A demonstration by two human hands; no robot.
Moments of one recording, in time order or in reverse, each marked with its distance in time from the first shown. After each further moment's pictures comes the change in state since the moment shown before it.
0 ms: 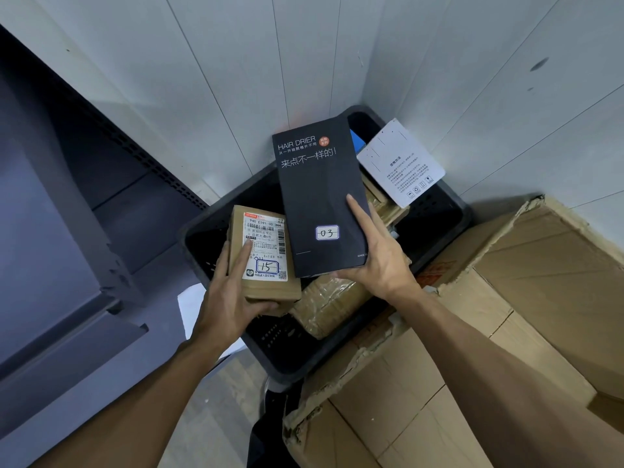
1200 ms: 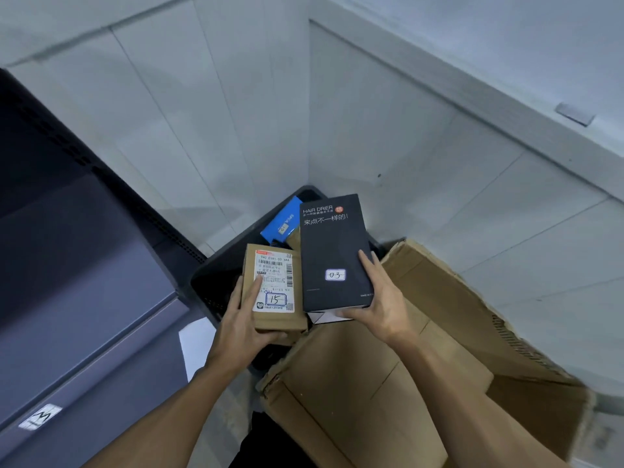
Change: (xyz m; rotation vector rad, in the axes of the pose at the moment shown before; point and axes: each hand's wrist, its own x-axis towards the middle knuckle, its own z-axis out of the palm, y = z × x) left_hand -0.087 0.155 -0.054 -0.018 0.008 0.157; right_hand -0.146 -0.067 -0.150 0.090 0.129 0.134
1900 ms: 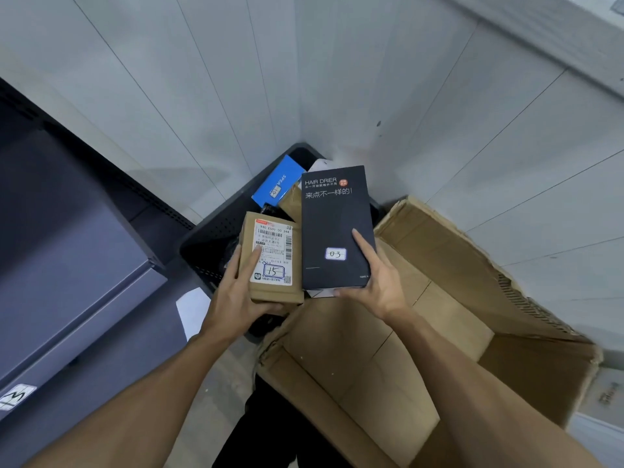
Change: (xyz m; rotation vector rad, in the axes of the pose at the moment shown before) left_hand 0.003 -0.019 0.019 0.064 -0.056 0.068; right_hand -0.002 0.051 0.034 0.046 -0.029 0.025
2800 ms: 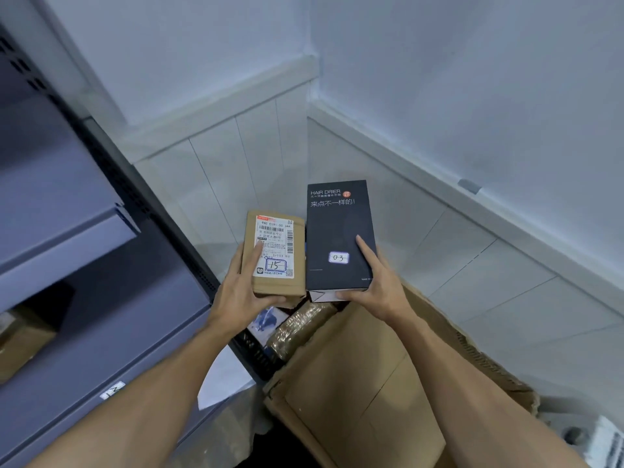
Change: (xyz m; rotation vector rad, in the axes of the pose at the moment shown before) left_hand 0.005 0.136 -0.150 0.040 0.158 0.088; right_hand -0.024 -0.144 -0.116 -0.029 0.097 -0.217
